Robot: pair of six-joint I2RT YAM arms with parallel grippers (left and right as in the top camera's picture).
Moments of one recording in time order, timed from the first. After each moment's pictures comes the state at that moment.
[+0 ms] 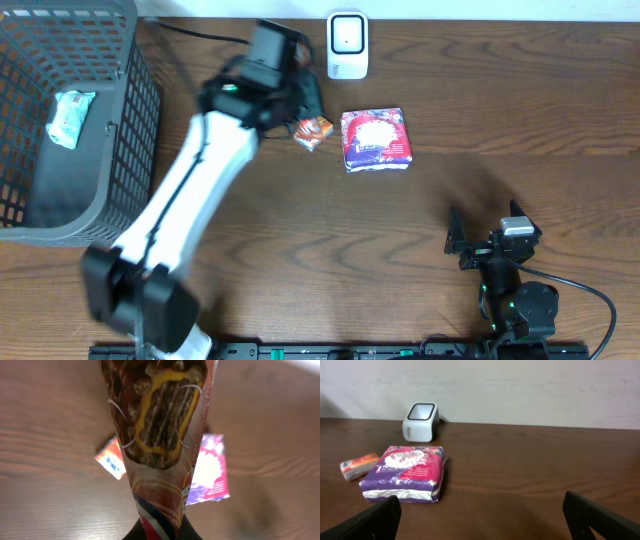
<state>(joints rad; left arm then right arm) -0.42 1.78 1.63 -0.82 0.10 -0.56 0.05 0.02 0.01 -0.07 -0.04 0.00</state>
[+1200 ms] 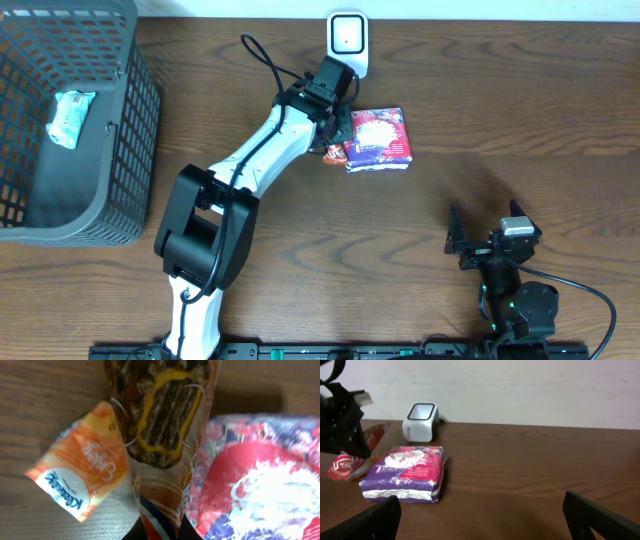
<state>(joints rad) -0.51 2.09 1.61 -0.66 0.05 -0.60 0.05 0.02 0.01 -0.07 -0.04 0.00</state>
